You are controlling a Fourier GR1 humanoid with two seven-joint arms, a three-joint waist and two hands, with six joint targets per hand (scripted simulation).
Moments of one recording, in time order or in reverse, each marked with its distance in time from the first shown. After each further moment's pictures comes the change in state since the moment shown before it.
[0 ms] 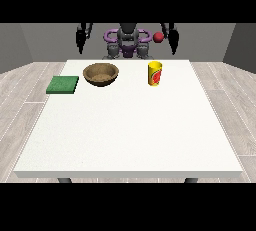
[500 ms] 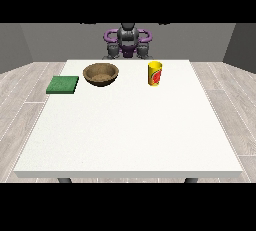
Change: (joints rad) left arm 0.083 -0.007 -0.022 -0.144 0.086 -0.022 0.178; right arm 0.101 0.042 0.014 -0.131 -0.096 0.004 0.176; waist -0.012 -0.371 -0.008
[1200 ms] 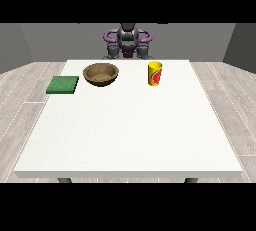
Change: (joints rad) left arm 0.121 -0.029 -0.121 -0.213 -0.022 0.080 -0.038; right arm 0.136 0.012 -0.032 -0.236 -0.122 0.053 0.026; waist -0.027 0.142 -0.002
